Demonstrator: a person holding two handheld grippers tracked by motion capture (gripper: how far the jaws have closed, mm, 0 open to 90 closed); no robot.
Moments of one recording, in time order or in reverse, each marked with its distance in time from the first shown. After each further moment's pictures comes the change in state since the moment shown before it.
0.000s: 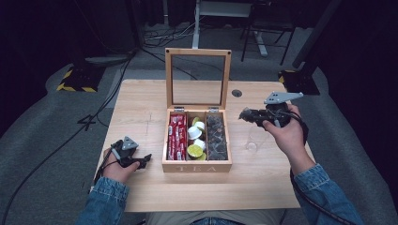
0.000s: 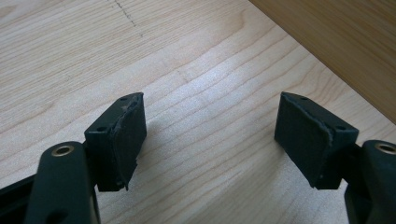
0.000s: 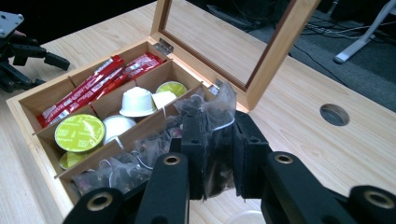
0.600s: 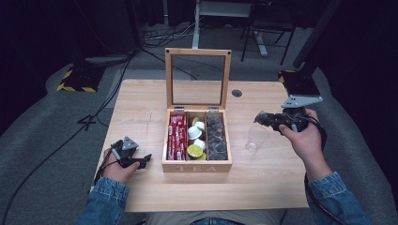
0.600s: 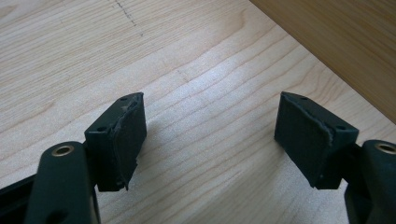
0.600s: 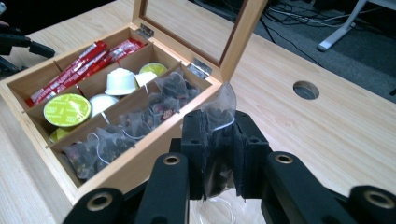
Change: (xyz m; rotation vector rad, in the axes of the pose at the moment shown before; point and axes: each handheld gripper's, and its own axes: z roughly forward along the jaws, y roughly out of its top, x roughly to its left) left arm -0.001 0.000 0.000 0.000 0.004 -0.003; right arm -0.015 -0.023 -0.033 0.027 -0.048 0.034
